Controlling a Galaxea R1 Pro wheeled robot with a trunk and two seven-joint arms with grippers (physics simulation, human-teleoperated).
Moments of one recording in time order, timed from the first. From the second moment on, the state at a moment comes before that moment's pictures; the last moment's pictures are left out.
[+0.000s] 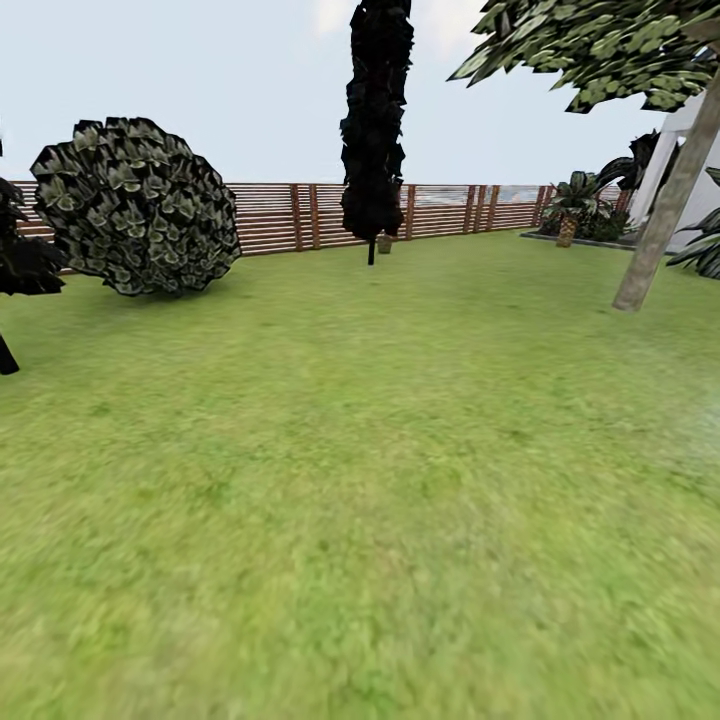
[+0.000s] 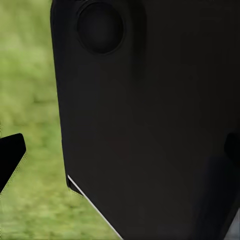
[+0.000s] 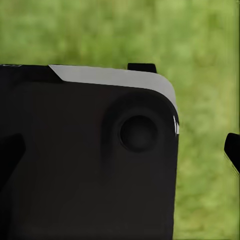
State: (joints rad) left arm 0.00 -0.01 0.01 -0.08 0.01 -0.01 -0.01; right arm -0.06 0.01 0.01 -0.07 0.01 -0.18 0.01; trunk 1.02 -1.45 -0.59
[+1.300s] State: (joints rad) left arm 0.00 -0.01 0.00 -0.08 0.01 -0.01 -0.01; right arm -0.06 0.01 0.01 -0.07 0.01 -0.18 0.01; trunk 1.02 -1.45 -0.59
